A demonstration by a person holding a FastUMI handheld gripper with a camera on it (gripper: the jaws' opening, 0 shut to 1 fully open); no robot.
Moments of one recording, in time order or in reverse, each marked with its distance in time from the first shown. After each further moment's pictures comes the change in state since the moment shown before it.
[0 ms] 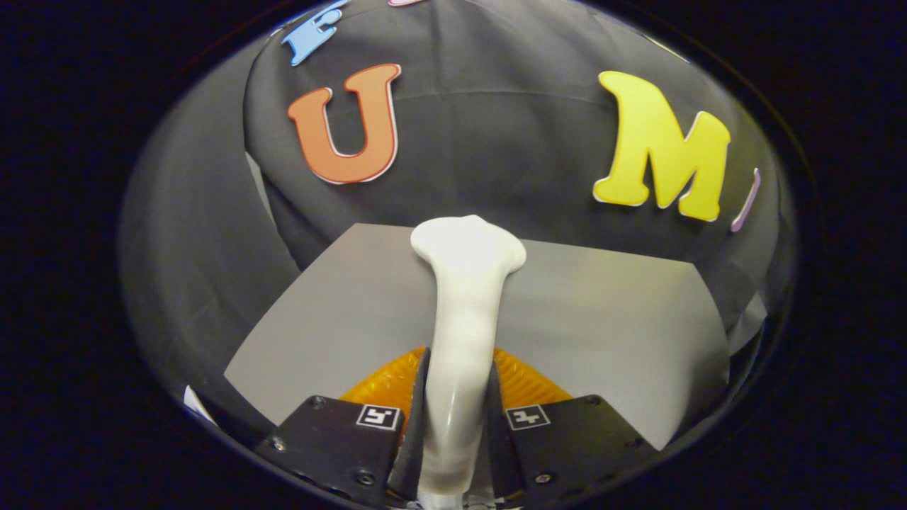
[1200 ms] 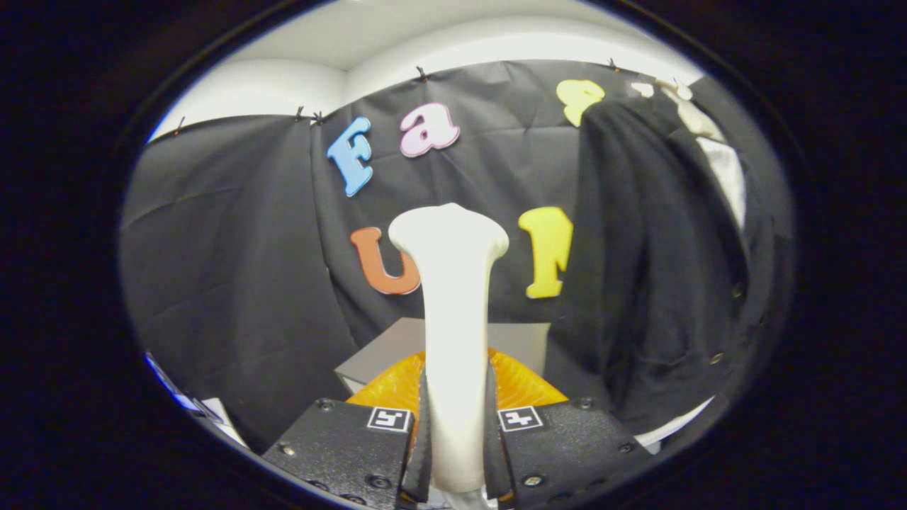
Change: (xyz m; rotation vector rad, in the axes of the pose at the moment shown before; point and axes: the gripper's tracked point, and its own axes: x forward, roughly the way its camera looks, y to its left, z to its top) arm -0.334 -0.110 -0.011 0.030 -0.500 0.104
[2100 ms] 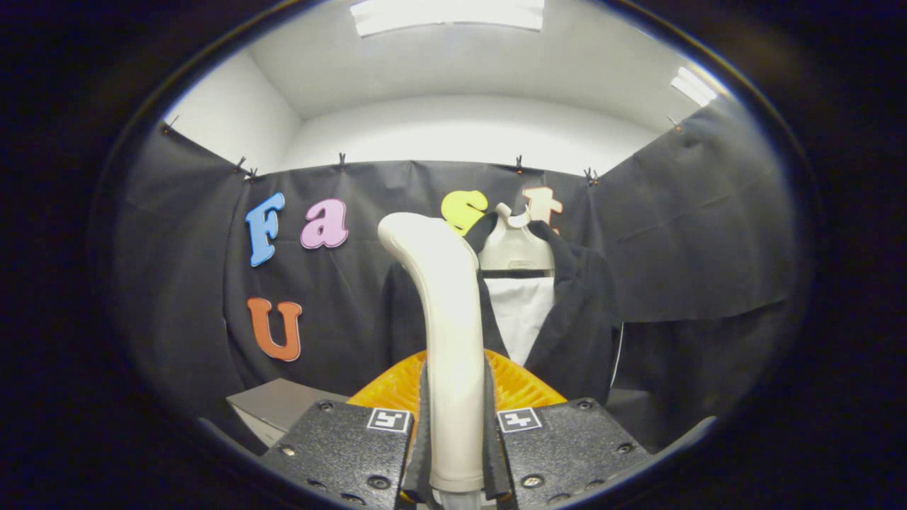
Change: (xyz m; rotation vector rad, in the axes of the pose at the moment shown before) arm -0.119 -0.182 0.107 -0.091 -0.355 -0.360
